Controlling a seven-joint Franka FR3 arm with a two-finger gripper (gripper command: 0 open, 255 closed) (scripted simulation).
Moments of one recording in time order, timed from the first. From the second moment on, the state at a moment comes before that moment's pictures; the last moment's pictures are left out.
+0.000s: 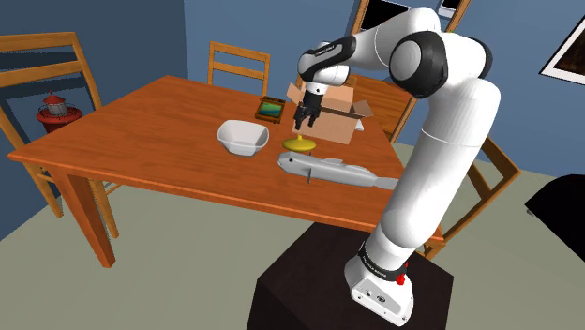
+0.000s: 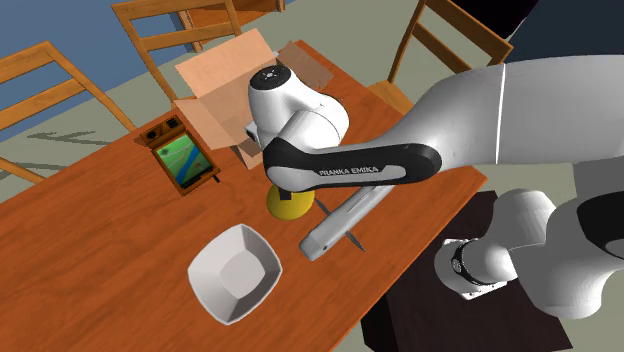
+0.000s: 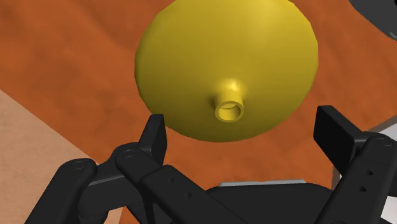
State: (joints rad) arm -0.08 0.14 -0.43 -1.98 0.15 2.08 -0.52
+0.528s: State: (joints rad) arm -0.08 0.19 -0.42 -2.02 0.18 2.15 -0.54
